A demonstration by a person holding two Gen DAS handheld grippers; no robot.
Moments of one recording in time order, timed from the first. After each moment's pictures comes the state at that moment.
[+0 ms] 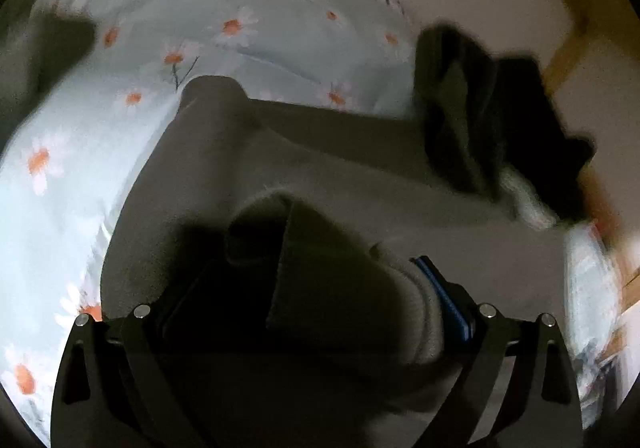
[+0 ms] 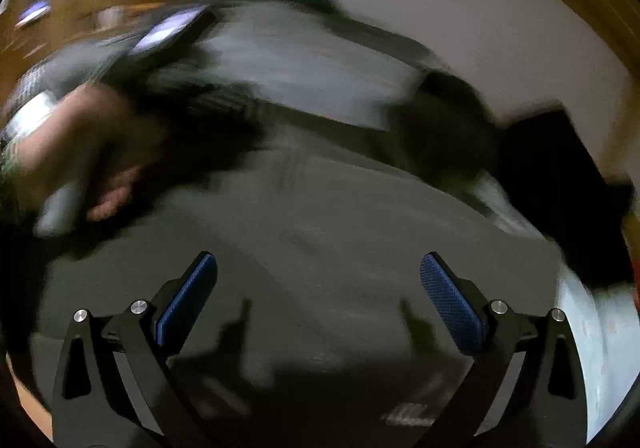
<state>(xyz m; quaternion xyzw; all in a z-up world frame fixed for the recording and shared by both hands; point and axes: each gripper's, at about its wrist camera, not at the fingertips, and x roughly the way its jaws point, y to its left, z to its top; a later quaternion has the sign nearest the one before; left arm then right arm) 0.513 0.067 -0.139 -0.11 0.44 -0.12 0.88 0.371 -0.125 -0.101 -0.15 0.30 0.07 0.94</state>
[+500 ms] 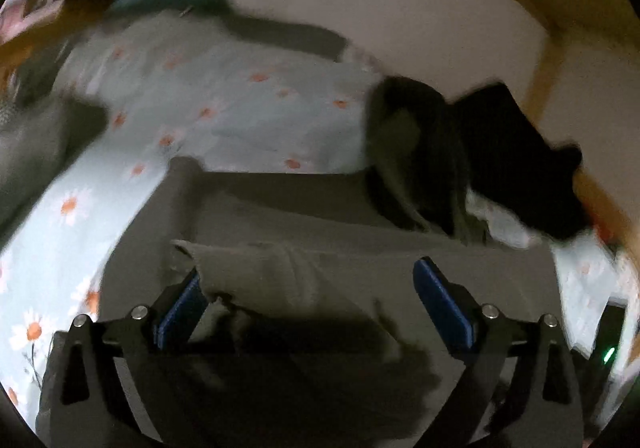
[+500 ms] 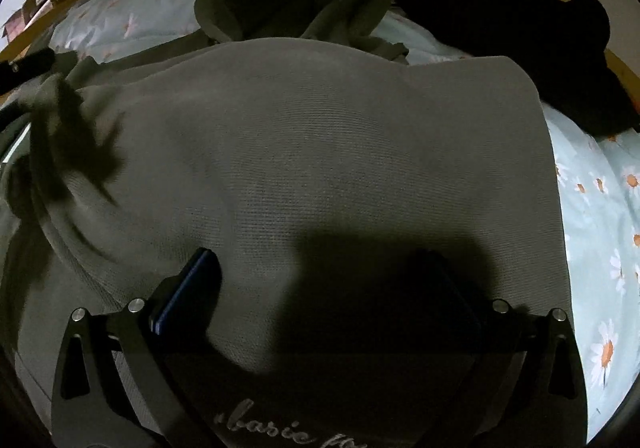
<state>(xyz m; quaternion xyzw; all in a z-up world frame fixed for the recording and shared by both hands) 0.458 0.013 -0.102 -0.07 0.31 -0.10 0.94 0.428 -0.235 -0.159 -0.01 0.45 -0.02 0.89</state>
